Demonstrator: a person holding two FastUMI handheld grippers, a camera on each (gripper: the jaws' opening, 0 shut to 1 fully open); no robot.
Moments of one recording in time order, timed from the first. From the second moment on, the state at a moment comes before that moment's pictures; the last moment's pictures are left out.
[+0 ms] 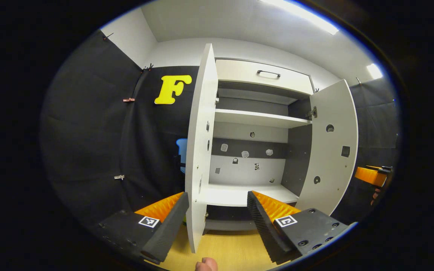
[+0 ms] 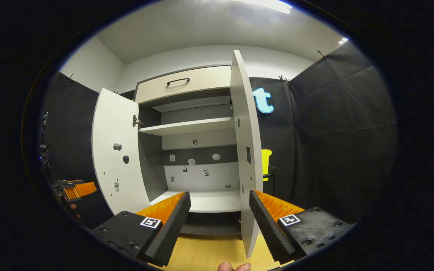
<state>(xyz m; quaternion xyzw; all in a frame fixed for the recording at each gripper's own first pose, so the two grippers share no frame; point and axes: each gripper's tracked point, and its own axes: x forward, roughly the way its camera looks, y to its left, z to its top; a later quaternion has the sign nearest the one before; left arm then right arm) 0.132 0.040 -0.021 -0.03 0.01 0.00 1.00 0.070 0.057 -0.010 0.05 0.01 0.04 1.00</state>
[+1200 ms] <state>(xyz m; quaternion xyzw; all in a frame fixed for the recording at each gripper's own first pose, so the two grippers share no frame) 0.123 -0.033 -0.017 0.01 0.01 -0.05 1.00 0.067 0.063 -0.011 0.05 0.01 0.04 1.00</state>
